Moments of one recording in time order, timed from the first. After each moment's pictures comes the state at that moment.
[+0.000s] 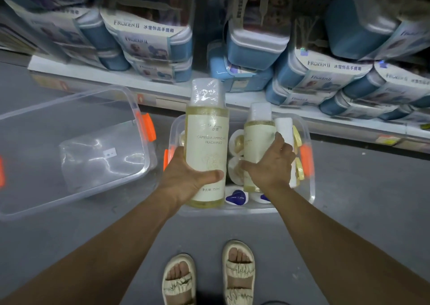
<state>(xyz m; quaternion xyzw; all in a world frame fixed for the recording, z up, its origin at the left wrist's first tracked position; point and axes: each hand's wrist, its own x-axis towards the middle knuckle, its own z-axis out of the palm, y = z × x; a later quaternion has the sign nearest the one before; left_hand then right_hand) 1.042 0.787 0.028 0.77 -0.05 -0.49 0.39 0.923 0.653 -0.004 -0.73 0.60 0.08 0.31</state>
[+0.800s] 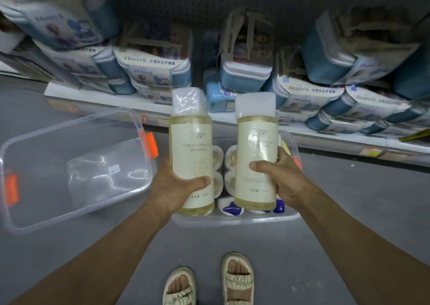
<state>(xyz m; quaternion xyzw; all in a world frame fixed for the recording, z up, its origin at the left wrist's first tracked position) 1.049 0.795 0.071 0.79 -0.04 -0.45 0.41 0.904 0.625 0.065 -0.47 0.53 0.00 0.70</state>
